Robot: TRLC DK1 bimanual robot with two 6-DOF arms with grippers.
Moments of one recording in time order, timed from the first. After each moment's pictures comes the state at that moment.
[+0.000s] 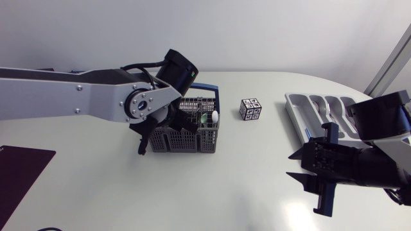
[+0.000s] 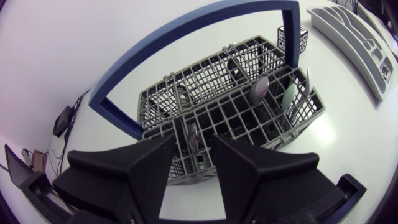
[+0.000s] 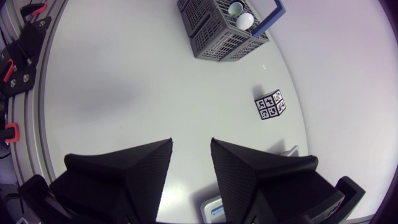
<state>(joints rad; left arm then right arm) -0.69 1.72 1.18 -0.41 -0.54 -0.07 0.30 0.92 0.59 -0.61 -0.15 -1.02</state>
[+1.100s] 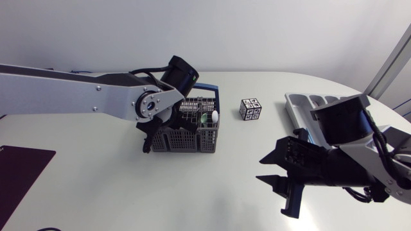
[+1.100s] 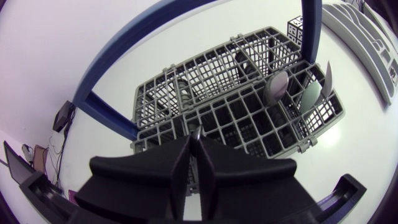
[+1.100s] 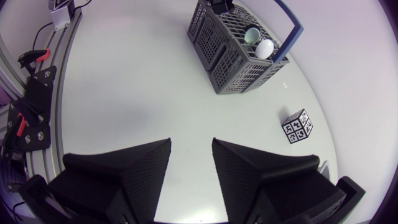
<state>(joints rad) -0.66 1.79 1.20 -0.39 -0.54 -0.08 0.48 1.04 0.58 -0.45 -0.23 -0.71</state>
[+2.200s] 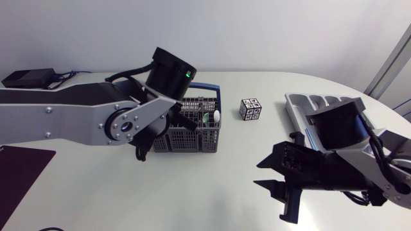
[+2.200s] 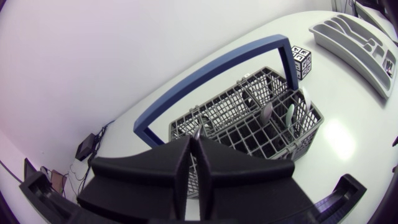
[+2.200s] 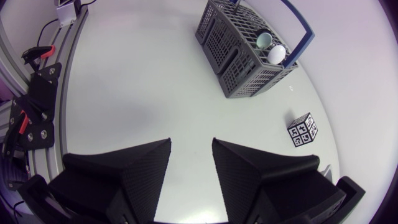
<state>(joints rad) -0.77 1.59 1.05 -0.17 -0.73 0.10 0.52 1.04 0.57 -0.45 -0.22 -0.71</state>
